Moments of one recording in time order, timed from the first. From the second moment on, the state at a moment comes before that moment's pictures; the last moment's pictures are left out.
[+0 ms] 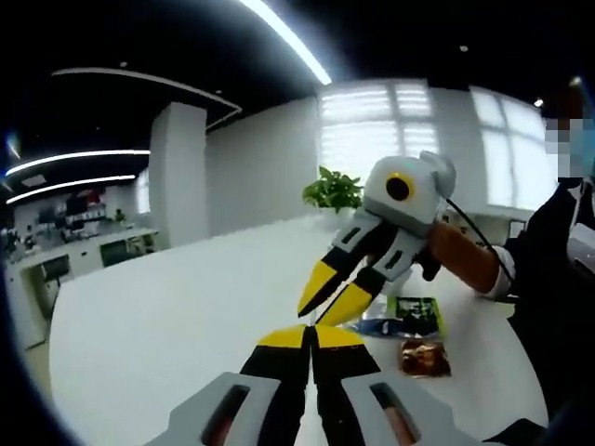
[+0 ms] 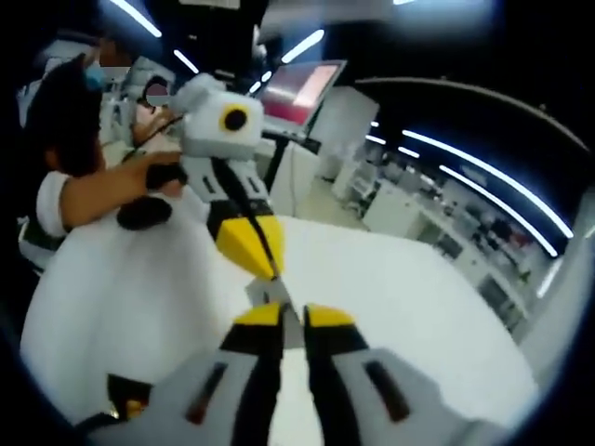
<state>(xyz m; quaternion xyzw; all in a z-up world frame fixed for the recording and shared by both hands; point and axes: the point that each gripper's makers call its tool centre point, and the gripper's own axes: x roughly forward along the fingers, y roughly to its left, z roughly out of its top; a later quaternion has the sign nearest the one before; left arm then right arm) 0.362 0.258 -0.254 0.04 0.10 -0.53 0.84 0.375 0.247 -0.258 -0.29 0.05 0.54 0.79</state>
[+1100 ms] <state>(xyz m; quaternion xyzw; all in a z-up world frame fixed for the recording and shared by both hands) 0.338 0.244 -0.239 -0.10 0.12 -0.60 0.79 0.350 0.220 -0.243 -0.22 0.03 0.53 0.82</state>
